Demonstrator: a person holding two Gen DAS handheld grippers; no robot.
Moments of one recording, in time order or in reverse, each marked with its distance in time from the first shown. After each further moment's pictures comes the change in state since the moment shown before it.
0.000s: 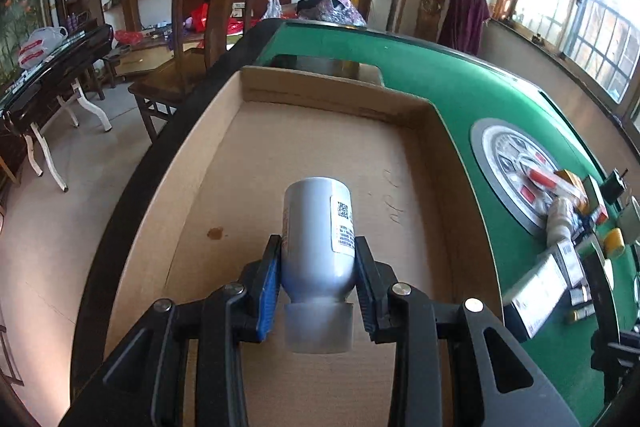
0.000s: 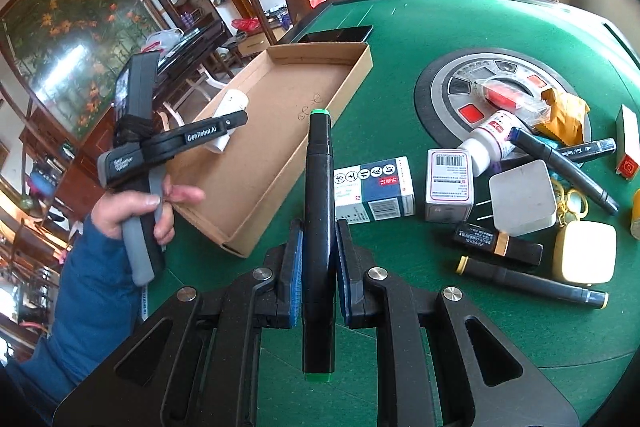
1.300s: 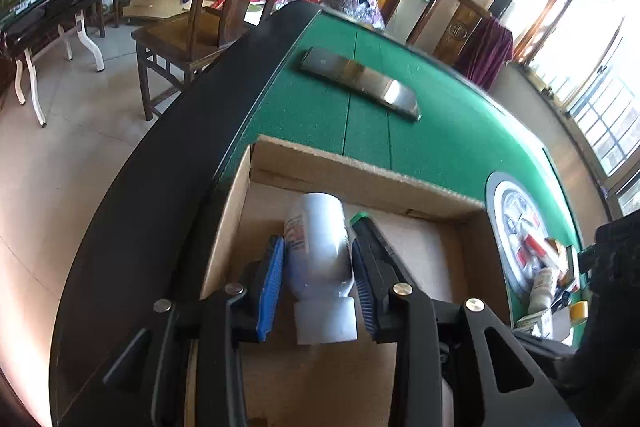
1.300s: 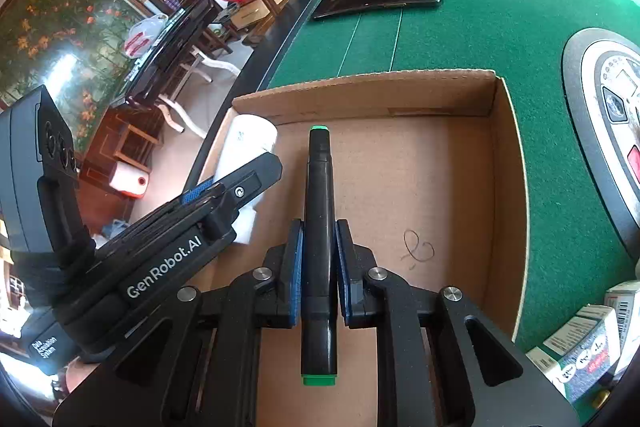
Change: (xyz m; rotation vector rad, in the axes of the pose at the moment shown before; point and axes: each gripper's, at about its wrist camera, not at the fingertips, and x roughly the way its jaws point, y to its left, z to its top) left arm 0.031 0.058 0.039 -0.258 0.034 -0.108; right arm 0.172 0.055 0.093 0.125 0.155 0.048
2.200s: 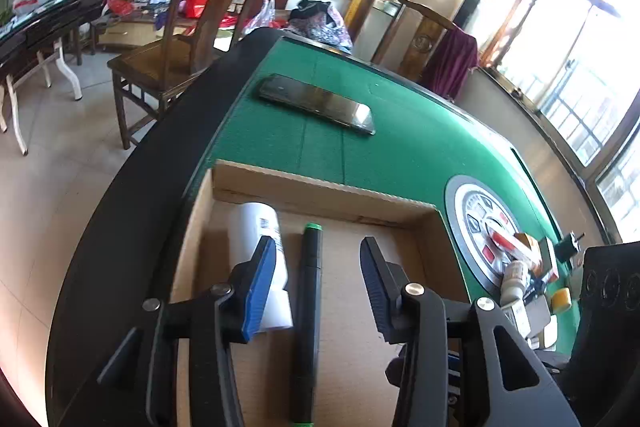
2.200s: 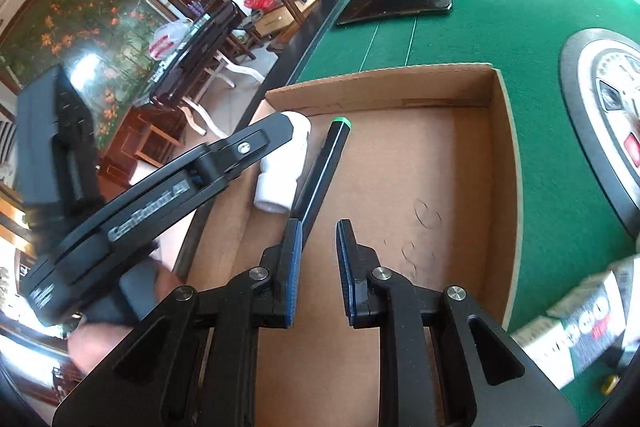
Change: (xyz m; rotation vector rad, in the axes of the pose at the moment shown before) left arm -0.021 -0.027 -0.010 0.093 -0.074 -0.083; right arm -0.034 -0.014 -0.027 -0.040 -0.047 0.103
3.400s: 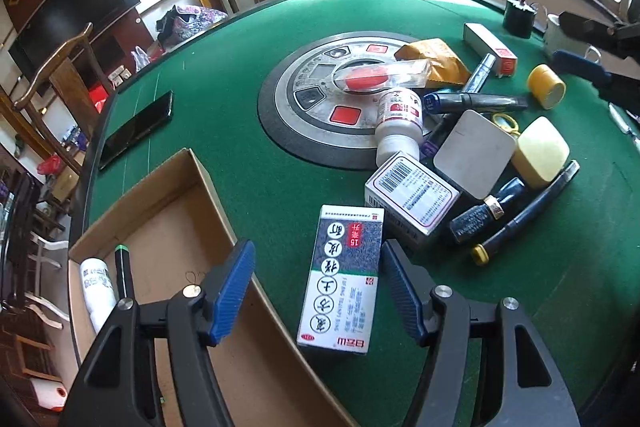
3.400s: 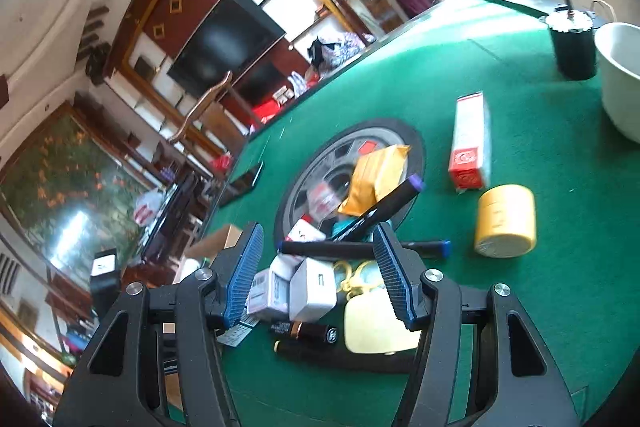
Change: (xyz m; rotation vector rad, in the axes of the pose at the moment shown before) left arm 0.026 -0.195 -0.085 0.738 0.218 0.107; right arm -0.257 -0.210 -0.088 0.311 -0.559 -0.053
